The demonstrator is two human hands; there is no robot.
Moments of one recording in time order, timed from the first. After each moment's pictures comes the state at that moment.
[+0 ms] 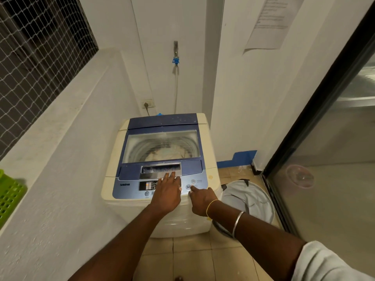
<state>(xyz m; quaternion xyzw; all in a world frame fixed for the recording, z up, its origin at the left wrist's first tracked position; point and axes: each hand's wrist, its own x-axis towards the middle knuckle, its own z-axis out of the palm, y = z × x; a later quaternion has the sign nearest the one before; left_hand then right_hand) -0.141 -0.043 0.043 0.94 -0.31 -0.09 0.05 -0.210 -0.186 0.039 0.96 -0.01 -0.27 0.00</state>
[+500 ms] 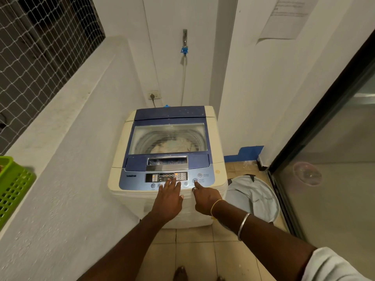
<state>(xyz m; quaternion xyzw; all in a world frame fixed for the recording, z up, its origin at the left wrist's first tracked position) -0.165 -0.009 0.011 0.95 -0.29 -0.13 0.06 -0.213 -0.172 0.027 0.97 -0.03 -0.25 -0.07</state>
